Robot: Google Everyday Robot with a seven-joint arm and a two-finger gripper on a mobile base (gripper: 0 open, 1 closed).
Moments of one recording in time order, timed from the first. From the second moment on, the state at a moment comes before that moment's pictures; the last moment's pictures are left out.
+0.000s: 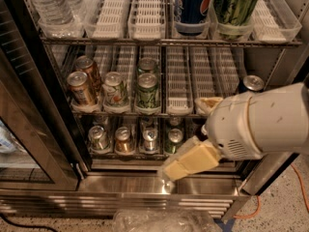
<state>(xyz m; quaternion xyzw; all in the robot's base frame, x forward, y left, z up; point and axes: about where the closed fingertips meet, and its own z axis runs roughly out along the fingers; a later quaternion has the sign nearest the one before) 0.388 -0.059 0.903 -0.48 0.78 0.17 0.36</state>
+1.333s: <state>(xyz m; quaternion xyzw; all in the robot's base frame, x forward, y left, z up) 0.384 -0.001 0.880 -0.41 0.78 0.19 0.43</state>
